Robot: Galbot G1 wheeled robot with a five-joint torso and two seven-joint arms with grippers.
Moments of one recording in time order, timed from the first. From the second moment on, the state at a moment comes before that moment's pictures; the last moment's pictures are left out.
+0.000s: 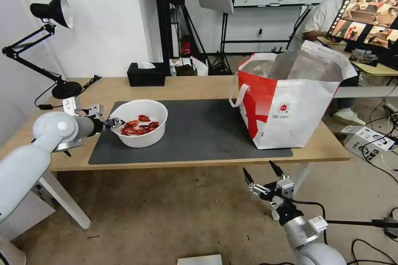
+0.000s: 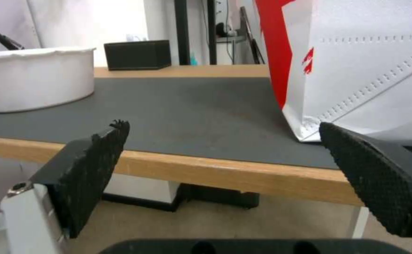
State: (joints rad) left arm 0.60 -0.64 -0.12 -1.60 -1.59 0.72 -0.47; right arm -1.60 1.02 0.37 2.00 0.44 0.27 0.02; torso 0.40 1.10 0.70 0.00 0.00
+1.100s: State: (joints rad) left arm 0.38 -0.66 0.02 -1.83 -1.59 0.58 -0.32; right arm -1.60 1.02 0.37 2.00 0.44 0.27 0.02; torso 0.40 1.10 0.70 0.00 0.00
